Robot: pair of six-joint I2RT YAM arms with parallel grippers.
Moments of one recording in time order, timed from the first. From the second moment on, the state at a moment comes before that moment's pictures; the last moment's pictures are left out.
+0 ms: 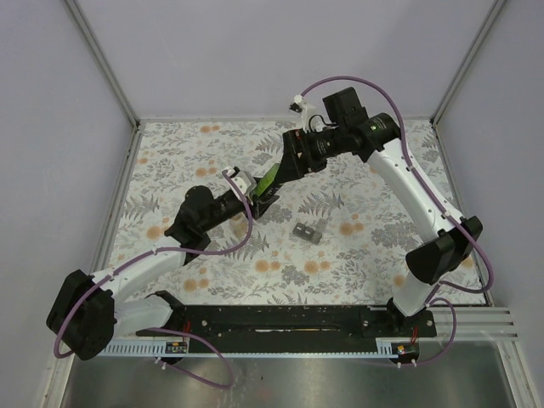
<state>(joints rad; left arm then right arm) -0.62 1.13 0.61 0.56 0.39 0.10 0.53 1.71 1.94 -1.03 -0.71 0.17</state>
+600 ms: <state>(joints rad) -0.62 1.13 0.60 0.57 0.36 0.12 0.53 1.77 1.96 -0.99 -0.75 0.21</state>
